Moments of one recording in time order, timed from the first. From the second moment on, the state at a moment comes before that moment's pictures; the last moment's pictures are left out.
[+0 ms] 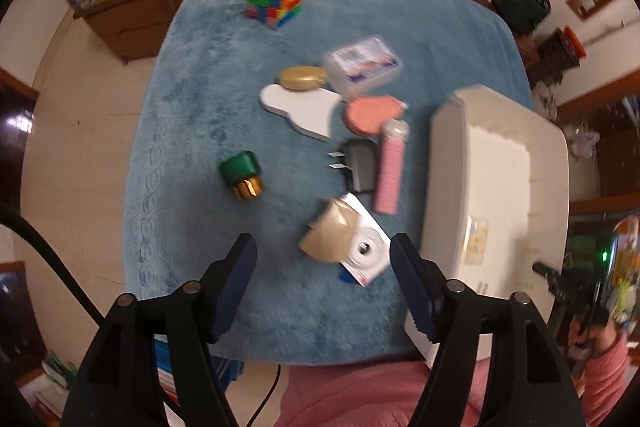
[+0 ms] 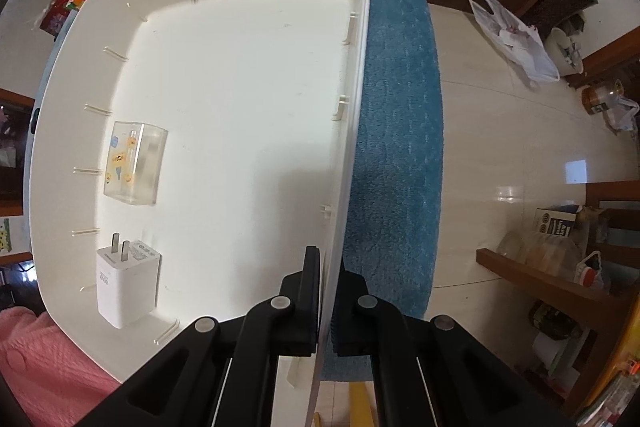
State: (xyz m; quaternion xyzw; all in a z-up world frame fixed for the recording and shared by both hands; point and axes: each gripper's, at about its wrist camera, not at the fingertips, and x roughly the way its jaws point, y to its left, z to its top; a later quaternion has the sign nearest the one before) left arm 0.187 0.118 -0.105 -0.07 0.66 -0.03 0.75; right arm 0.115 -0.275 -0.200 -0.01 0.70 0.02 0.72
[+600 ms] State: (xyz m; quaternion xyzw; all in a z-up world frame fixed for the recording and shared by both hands) left arm 0.249 0.198 -0.186 -0.13 0.71 -0.01 0.70; right arm 0.113 -0.272 -0.198 -0.01 0.69 -0.03 0.72
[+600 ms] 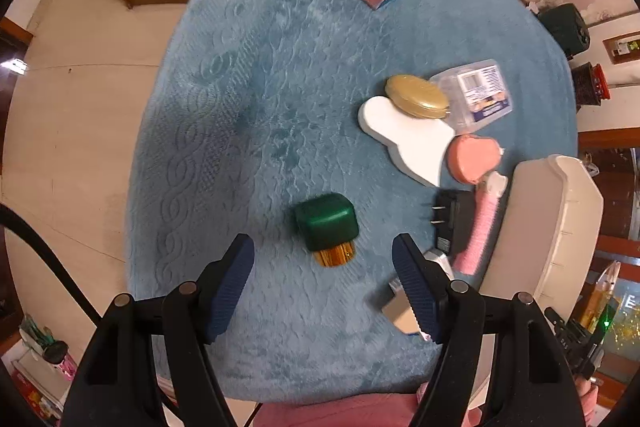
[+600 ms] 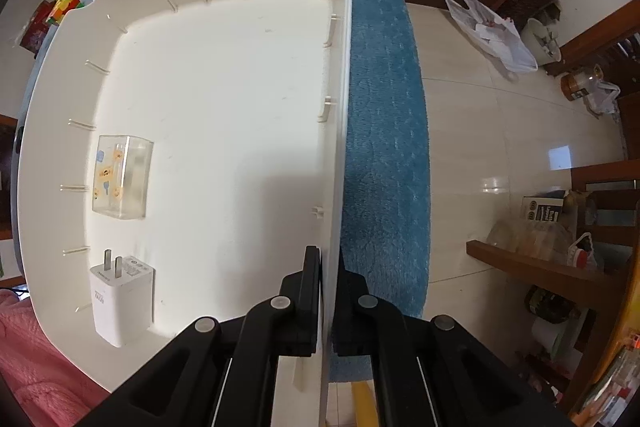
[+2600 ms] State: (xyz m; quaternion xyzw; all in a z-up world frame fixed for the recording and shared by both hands) left arm 0.218 0.100 -0.118 -0.12 0.69 -0.05 0.71; right arm 0.096 -0.264 -0.199 -0.08 0.66 0.08 0.74
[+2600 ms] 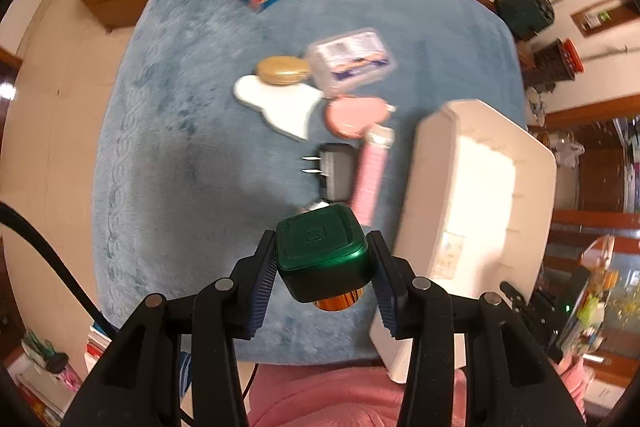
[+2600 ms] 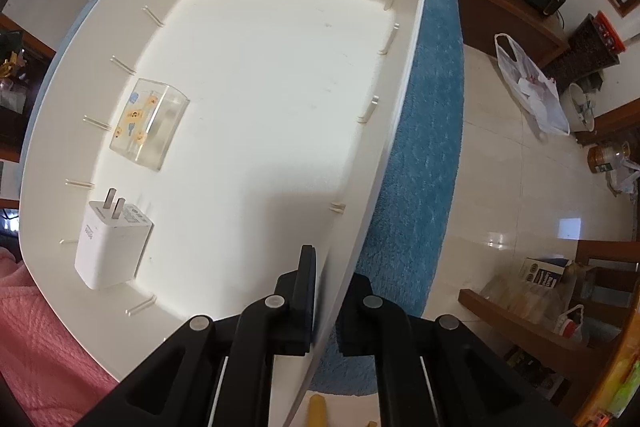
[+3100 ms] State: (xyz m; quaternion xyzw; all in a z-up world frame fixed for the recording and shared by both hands) left arm 0.193 -0.035 -0.109 -0.05 0.70 -0.12 0.71; right arm 0.096 -0.277 -0.200 -0.04 0.65 0.12 0.75
